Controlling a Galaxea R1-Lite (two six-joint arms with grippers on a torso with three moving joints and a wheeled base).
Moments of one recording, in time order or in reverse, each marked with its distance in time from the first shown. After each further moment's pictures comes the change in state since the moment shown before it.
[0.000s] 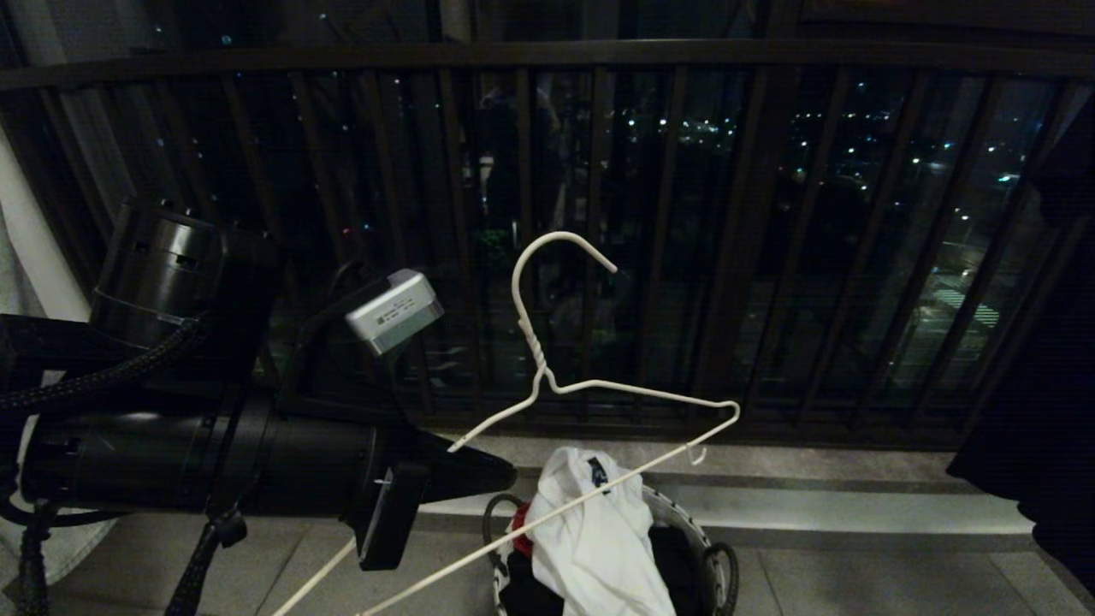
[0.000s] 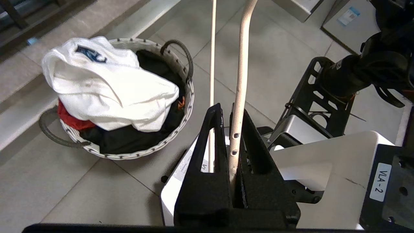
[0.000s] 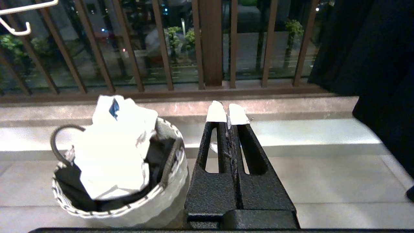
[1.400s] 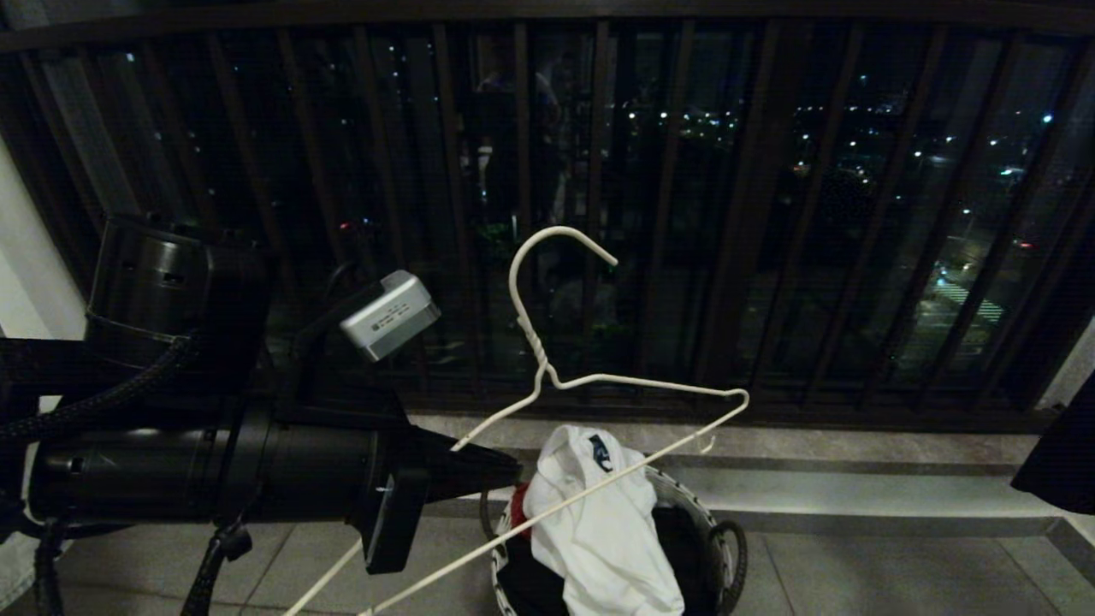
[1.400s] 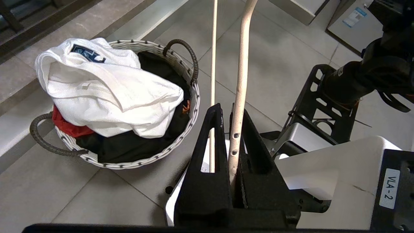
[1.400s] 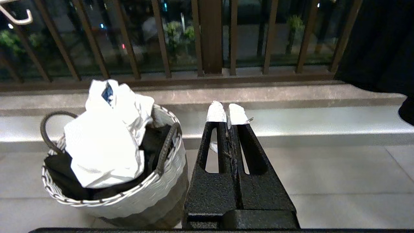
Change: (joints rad) left arm -0.001 -0.009 0.062 -0.113 0.000 0.002; right arm 0.000 0.000 0.000 0.000 0.000 0.000
